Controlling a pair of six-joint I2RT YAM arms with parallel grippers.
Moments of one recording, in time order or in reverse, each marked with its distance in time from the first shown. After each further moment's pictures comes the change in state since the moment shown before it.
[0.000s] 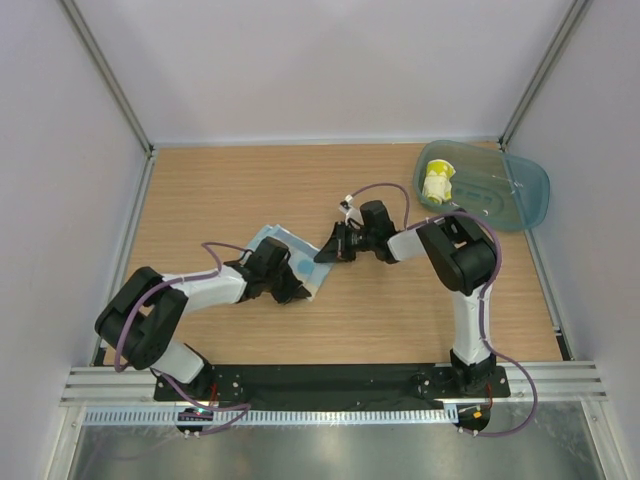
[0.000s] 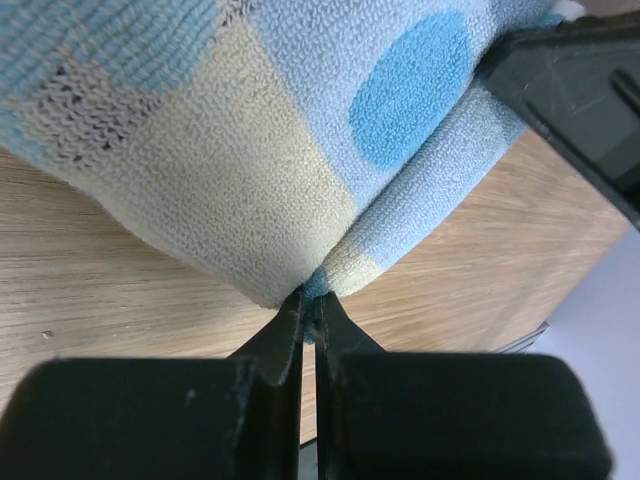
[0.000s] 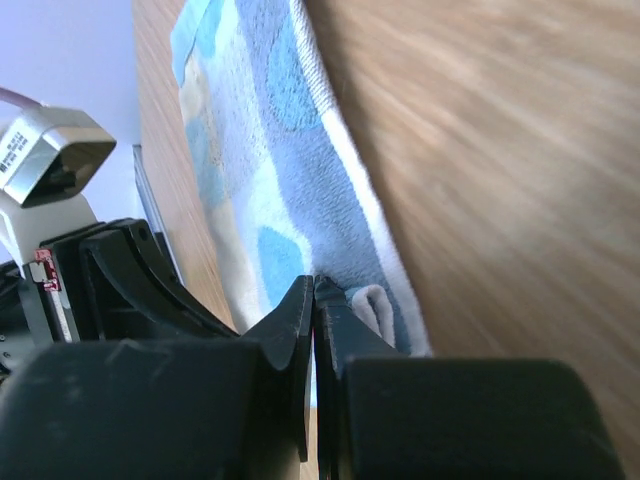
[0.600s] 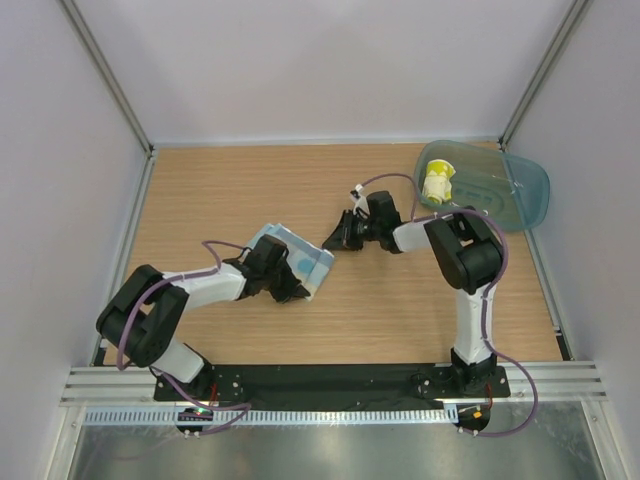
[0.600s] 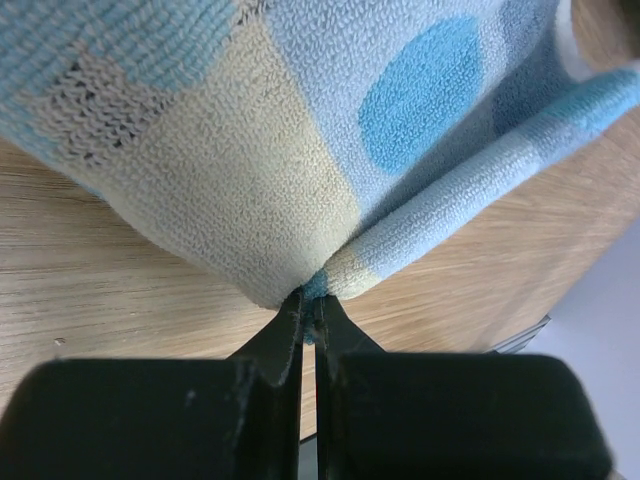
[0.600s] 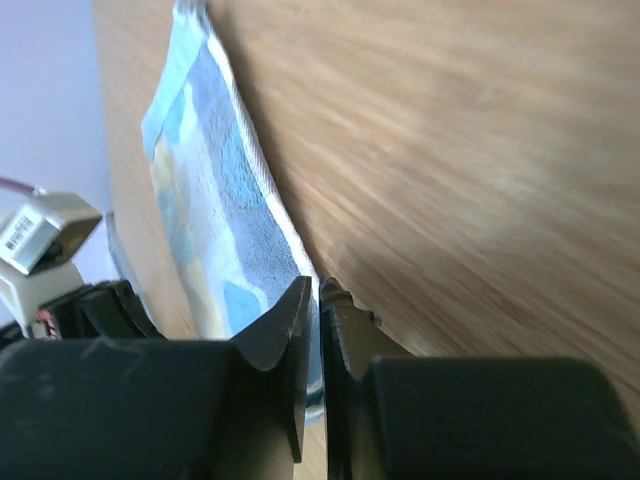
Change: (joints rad) left arm 0.023 0.010 0.008 -0.011 0.033 0.027; right arm -0.060 0.028 0.038 0.016 0.054 0.008
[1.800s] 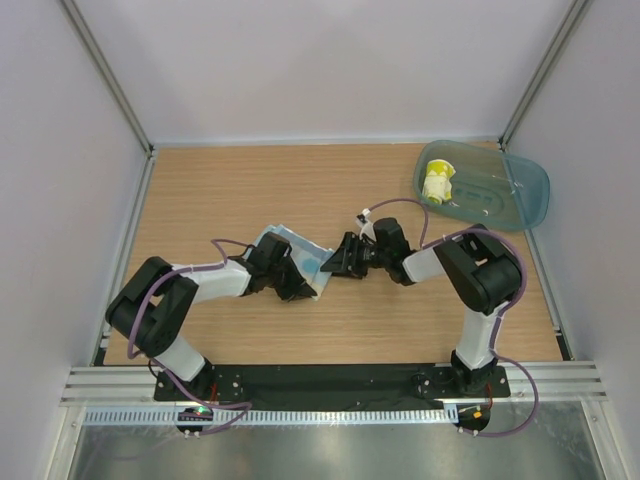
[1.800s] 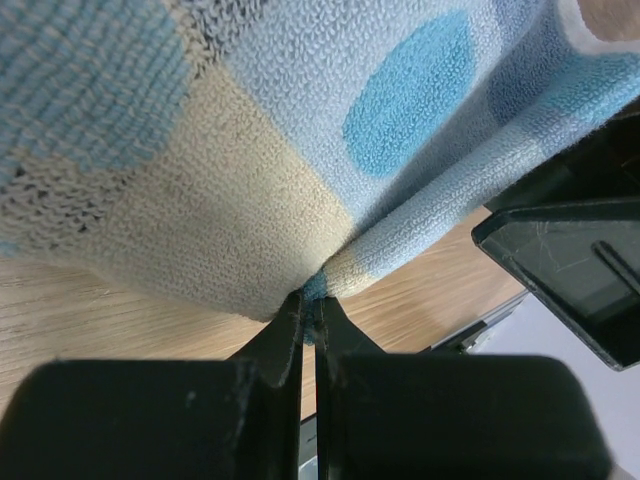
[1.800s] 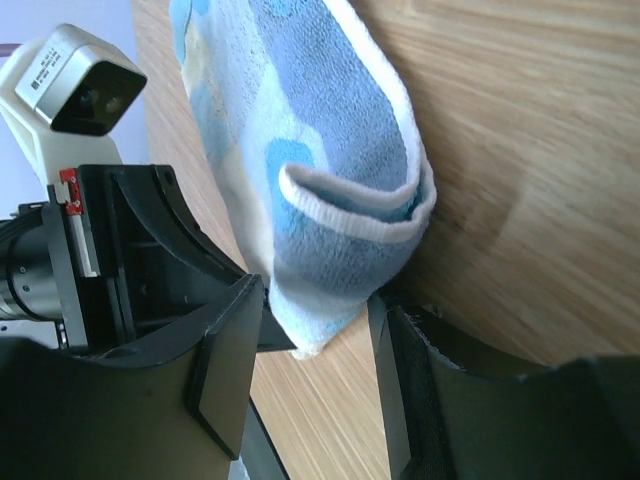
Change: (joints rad) left arm 0.004 0.071 0.032 0.050 0.101 0.013; right arm 0.066 -0.220 -0.330 0.139 0.062 0.125
